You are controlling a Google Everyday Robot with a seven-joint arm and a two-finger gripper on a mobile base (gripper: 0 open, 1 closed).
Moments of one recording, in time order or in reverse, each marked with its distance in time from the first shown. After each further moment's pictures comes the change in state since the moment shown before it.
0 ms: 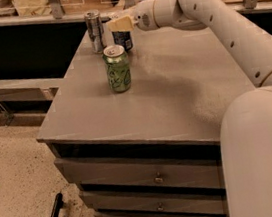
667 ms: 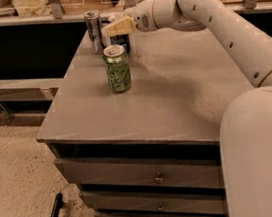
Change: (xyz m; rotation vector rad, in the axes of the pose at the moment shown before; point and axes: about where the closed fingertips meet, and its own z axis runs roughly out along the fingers) arm 0.002 0.004 0.002 -0.019 -0.003 0.006
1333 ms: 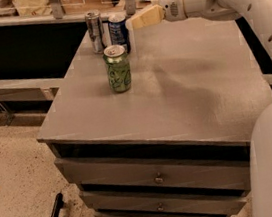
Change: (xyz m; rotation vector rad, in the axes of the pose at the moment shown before) arm -0.019 -0.004 -0.087 0.008 -0.006 -0.032
